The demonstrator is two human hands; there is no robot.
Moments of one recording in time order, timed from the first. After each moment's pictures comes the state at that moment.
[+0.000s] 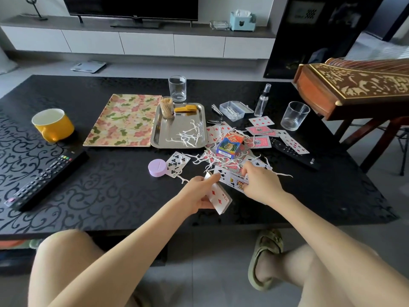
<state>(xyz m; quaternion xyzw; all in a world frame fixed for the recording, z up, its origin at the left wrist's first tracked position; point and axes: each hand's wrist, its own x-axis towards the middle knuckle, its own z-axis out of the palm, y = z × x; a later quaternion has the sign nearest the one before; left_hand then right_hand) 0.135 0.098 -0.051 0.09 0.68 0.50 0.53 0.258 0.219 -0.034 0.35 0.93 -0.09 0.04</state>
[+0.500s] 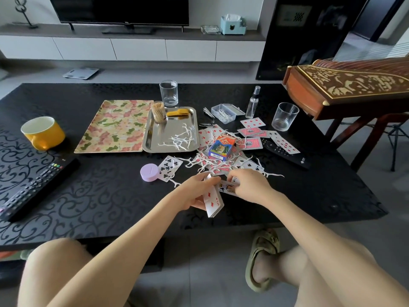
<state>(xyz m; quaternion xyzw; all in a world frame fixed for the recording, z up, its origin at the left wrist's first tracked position) 0.132 0.110 -0.042 0.21 0.70 0.41 0.54 0.257 0.220 -0.030 0.32 0.93 -0.17 0.05</state>
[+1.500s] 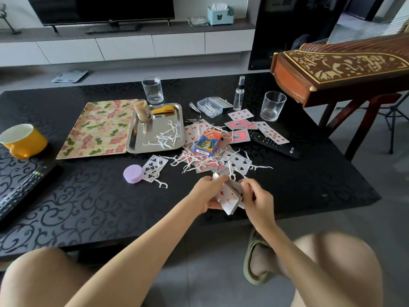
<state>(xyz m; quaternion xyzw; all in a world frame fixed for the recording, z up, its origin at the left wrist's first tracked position) 0.187 0.157 -0.061 0.14 0.70 0.44 0.54 0.325 0.213 -0.109 0.33 0.80 -0.32 -0.38</state>
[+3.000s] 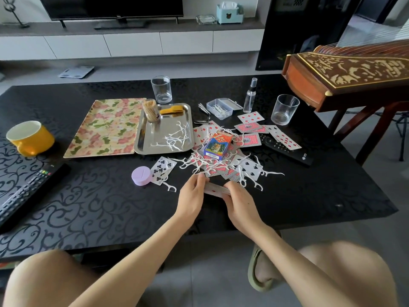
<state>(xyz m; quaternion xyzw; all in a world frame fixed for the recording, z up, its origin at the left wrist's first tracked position) 0.155 0.117 -0.078 0.24 0.76 0.53 0.28 0.273 0.196 -0.106 0.26 0.91 -0.23 -0.23</state>
